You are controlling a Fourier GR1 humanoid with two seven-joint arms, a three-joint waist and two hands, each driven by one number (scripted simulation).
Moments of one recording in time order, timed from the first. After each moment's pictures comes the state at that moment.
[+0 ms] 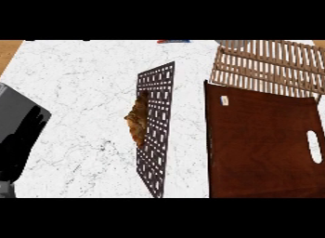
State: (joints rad) left arm 0.02 0.31 0.16 -1.44 0.09 -0.06 0.12; right arm -0.91 -0.52 -0.37 -1.95 0.48 0.72 0.87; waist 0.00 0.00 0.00
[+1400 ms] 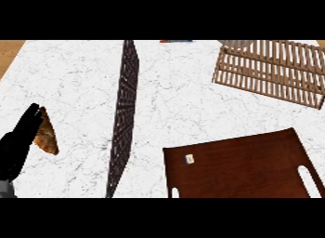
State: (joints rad) left arm 0.01 0.29 0.19 -1.46 0.07 -0.09 0.09; right arm -1.00 -0.64 -0.32 -1.12 0.77 0.23 0.48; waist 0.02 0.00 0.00
